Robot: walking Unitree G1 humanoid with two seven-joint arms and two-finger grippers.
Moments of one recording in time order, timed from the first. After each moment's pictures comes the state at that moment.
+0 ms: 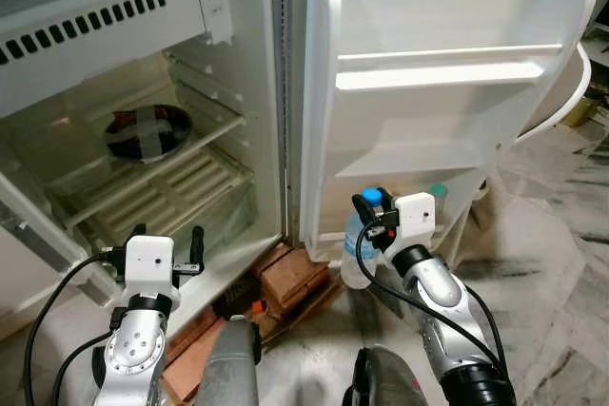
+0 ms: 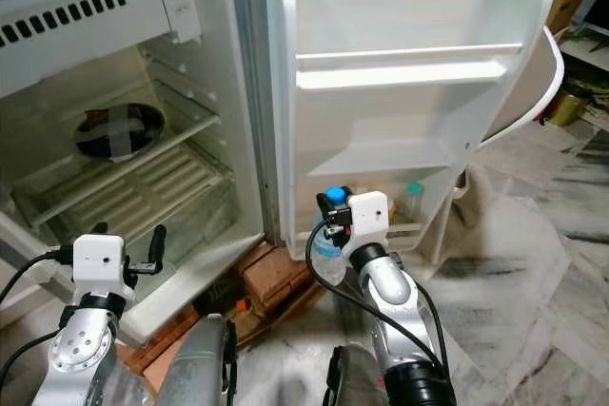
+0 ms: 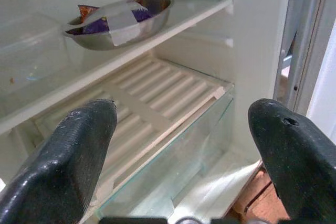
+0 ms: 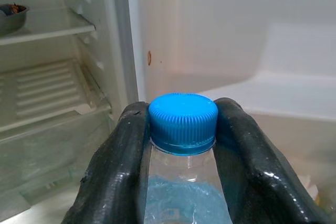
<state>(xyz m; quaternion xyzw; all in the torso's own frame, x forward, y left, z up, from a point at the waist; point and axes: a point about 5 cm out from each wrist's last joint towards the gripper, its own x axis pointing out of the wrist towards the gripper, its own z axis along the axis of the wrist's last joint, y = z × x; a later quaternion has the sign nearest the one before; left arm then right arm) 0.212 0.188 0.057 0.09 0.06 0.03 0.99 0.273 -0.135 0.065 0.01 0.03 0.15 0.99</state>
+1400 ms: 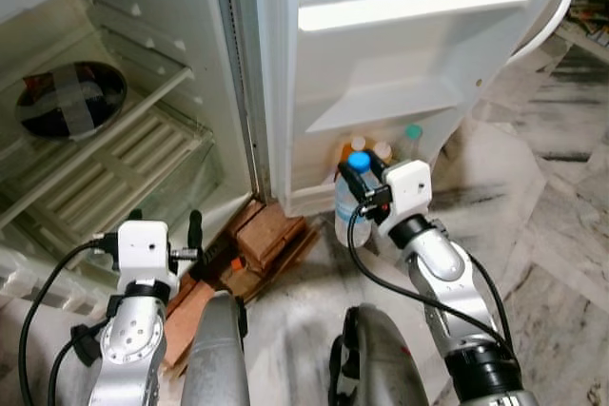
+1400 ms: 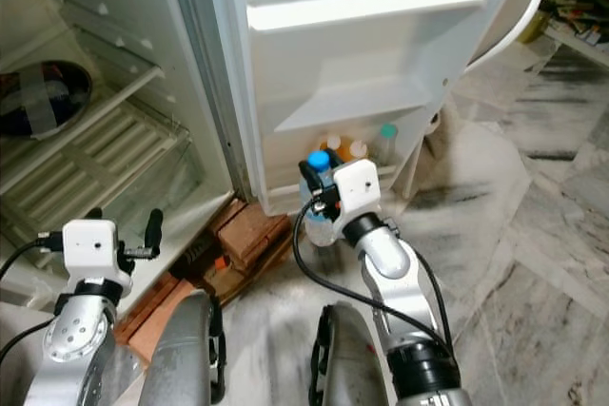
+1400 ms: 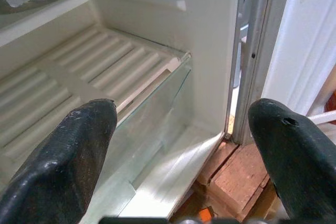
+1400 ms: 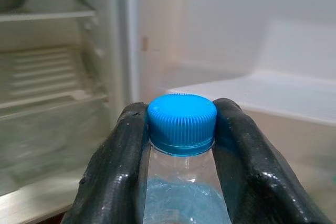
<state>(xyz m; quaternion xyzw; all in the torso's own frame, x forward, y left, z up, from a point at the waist) 0.218 0.186 0.082 0.07 0.04 0.04 1.00 0.284 -0.114 0.115 -0.04 -0.07 0.25 0.97</state>
